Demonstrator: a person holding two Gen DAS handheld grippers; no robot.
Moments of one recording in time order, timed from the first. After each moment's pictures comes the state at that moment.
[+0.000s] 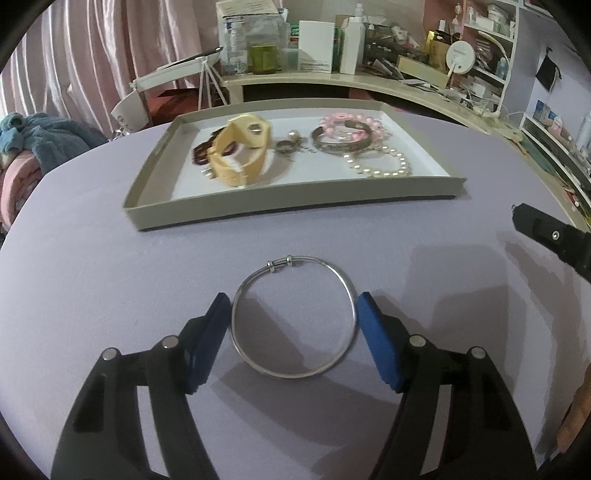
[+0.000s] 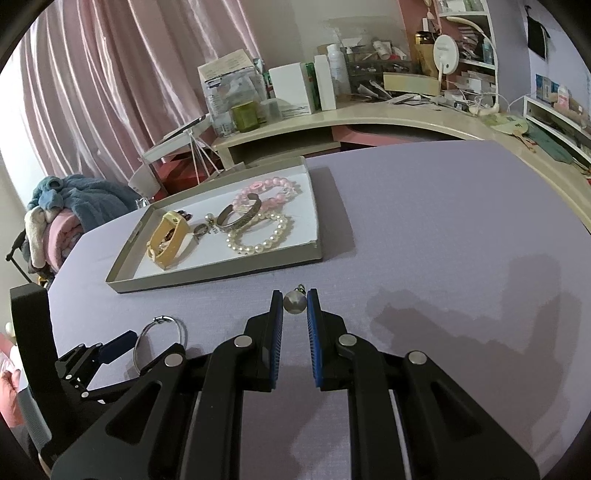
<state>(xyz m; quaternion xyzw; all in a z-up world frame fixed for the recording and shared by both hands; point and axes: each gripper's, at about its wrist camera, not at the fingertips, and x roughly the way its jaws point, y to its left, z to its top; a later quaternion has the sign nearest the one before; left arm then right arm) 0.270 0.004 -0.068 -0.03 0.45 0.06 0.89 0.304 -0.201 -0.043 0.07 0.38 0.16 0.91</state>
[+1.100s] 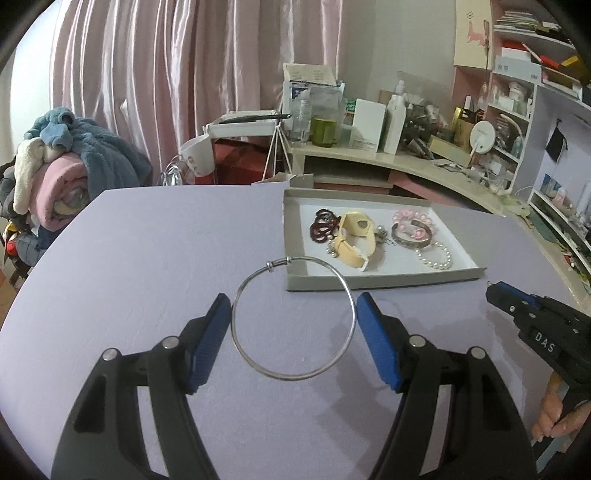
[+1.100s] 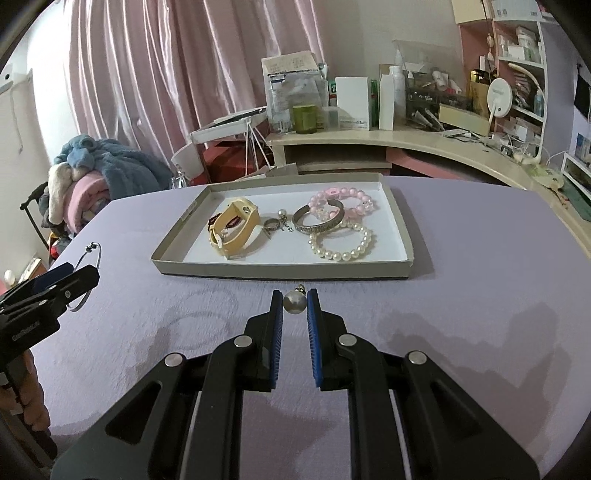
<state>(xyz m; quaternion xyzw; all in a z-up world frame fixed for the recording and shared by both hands) 0.206 0.103 0.010 -0.07 0.33 0.10 0.93 0.279 -0.131 -0.028 -0.01 0.34 0.22 0.91</state>
